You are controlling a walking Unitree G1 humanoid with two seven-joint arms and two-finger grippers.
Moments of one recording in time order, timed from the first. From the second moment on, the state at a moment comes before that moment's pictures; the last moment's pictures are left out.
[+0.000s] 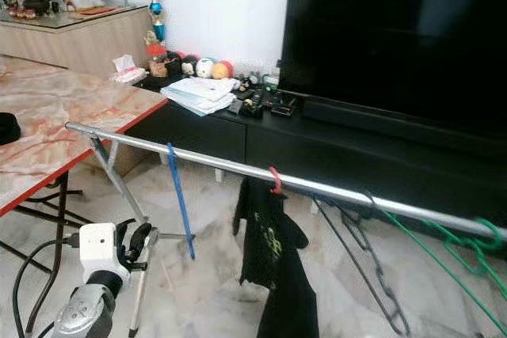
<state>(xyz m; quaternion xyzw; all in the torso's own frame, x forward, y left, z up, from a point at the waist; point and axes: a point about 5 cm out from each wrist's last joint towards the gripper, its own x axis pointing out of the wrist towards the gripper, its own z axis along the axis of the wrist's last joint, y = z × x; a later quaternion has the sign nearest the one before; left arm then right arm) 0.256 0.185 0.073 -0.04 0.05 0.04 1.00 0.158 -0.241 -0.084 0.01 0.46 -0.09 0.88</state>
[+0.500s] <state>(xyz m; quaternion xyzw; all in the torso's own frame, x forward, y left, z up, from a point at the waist) 0.257 0.182 0.076 -0.04 0.04 0.03 1.00 0.162 -0.238 -0.083 0.01 0.46 -0.07 0.88</state>
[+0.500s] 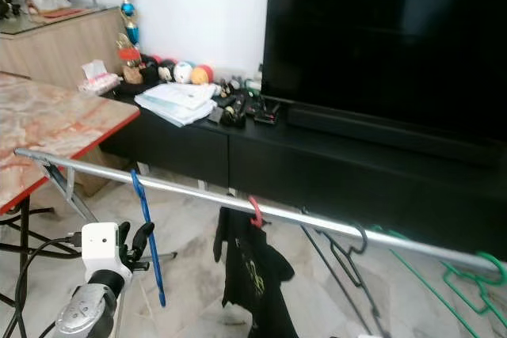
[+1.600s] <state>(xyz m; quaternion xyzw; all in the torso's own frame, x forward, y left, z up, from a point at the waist) 0.330 0.163 0.102 -0.07 0.21 0.00 0.97 0.168 -0.225 -0.084 0.00 0.47 -0.05 0.88</state>
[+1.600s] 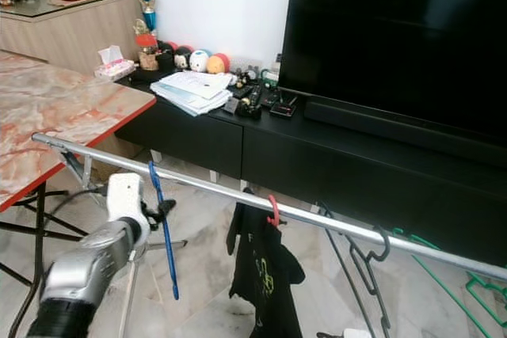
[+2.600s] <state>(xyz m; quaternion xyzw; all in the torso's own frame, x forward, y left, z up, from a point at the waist) 0.354 0.150 0.087 -0.01 0.23 0.12 0.97 0.168 -0.224 -0.084 0.01 0.46 -0.05 0.88</state>
